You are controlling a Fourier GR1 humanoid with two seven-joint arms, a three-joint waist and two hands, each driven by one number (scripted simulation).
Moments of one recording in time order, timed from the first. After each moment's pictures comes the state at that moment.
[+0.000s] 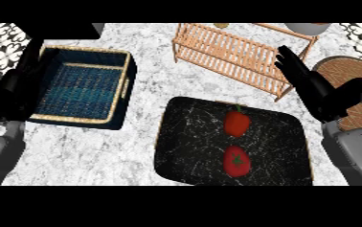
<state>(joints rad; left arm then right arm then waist) -0.29 0.63 -0.17 -1.40 0.42 0.29 -0.01 -0.34 -0.53 0.24 -1.36 -0.42 0.03 -0.02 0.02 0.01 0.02</state>
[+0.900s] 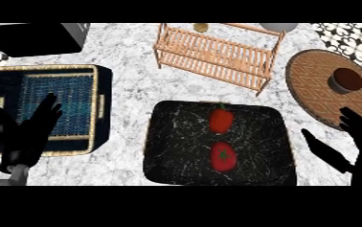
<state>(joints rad) -0.01 0.58 -0.18 -1.40 0.52 0.28 0.15 0.16 -0.54 0.17 -1.60 -0.06 -0.77 0.17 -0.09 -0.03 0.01</state>
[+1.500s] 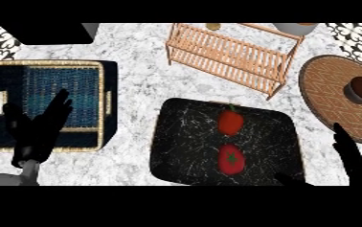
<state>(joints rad) -0.04 0.54 -0.20 -1.42 0.49 0.26 0.18 0.30 -0.68 0.40 -2.06 0.23 -0.78 0.67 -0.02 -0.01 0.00</state>
